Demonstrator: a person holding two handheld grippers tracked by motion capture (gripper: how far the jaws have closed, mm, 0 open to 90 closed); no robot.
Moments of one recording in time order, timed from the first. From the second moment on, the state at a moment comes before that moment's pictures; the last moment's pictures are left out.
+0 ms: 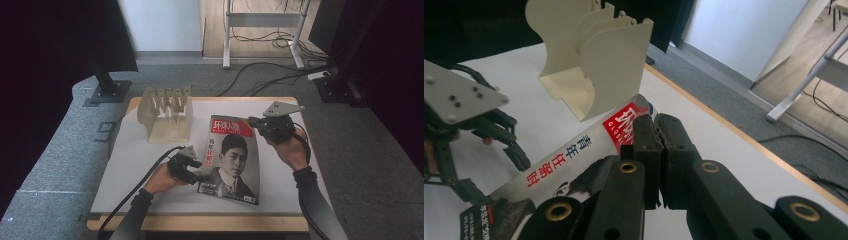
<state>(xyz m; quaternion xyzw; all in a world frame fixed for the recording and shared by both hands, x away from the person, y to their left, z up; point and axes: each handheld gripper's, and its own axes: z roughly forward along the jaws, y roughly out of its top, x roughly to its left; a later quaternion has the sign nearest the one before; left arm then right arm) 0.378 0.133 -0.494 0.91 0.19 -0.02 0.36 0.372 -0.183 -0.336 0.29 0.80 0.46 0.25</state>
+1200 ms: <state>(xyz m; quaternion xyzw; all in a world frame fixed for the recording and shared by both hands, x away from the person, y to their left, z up) 0.382 0.150 -0.458 0.89 0.19 0.07 0.41 0.360 -0.195 -0.303 0.26 0.78 0.50 0.27</state>
